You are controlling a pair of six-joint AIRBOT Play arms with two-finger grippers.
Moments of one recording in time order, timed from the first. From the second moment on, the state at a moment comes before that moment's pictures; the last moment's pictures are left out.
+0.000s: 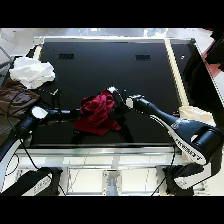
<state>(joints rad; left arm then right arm) -0.10 -1.04 0.62 0.83 -0.77 -1.27 0.60 -1.64 1.20 -1.23 0.75 1.32</state>
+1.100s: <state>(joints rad) 0.35 -0.53 1.33 1.29 -1.05 -1.35 0.47 -0.90 1.78 -1.60 1.27 1.44</state>
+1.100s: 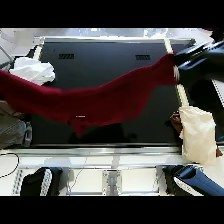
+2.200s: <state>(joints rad) 0.07 -1.49 1.48 1.41 -0.95 -1.44 0.35 -1.77 1.98 -1.76 0.87 1.65</state>
